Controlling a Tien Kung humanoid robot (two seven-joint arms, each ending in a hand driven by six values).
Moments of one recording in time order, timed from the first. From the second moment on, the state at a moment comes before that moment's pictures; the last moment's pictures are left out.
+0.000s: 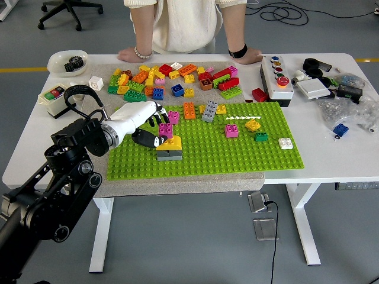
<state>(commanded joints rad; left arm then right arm) -0.50 0.04 -1.22 -1.38 2.26 -0.41 0.22 0.16 -0.12 1.69 0.18 -1.85 0.02 -0.11</state>
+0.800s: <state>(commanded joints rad) -0.50 0.03 -1.19 -1.36 2.25 -0.38 0.22 0.16 -0.12 1.68 0.18 -1.84 0.02 -0.11</state>
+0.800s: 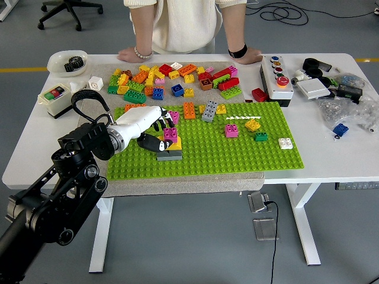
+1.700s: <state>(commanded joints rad) -0.50 0.03 -1.19 -1.33 2.26 -0.38 0.21 0.16 -0.12 1.68 0.18 -1.84 0.02 -0.11</state>
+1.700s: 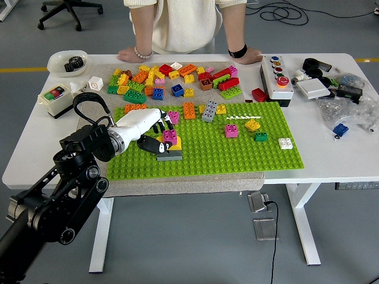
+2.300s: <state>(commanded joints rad) -0.50 0.03 -1.19 -1.32 2.26 -0.38 0.20 0.16 -0.12 1.68 0.18 -1.84 0.02 -0.11</state>
